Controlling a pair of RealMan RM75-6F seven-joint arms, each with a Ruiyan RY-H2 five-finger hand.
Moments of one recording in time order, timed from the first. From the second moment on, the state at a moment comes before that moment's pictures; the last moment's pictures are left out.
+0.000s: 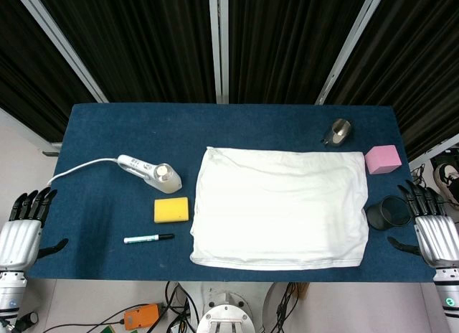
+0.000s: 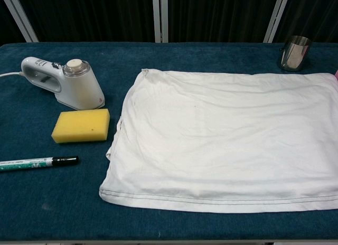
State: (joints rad) left arm -0.08 -1.16 0.05 -1.61 1.47 1.58 0.11; right arm 0.08 -1.04 0.04 -1.64 -1.55 1.47 0.04
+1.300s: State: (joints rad) left arm -0.71 -1.27 -0.17 -1.41 1.18 0.76 0.37; right arm 0.07 -1.06 0.01 -1.63 -1.50 1.40 0.03
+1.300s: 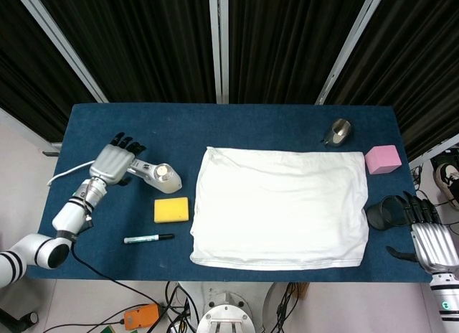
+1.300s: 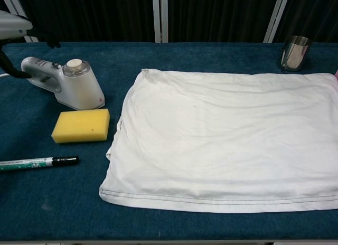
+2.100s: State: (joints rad) left arm -0.82 -1.36 -0.10 -1.31 1.00 0.69 0.51; right arm 0.09 -1.08 0.01 -1.61 -1.46 1.34 0.04
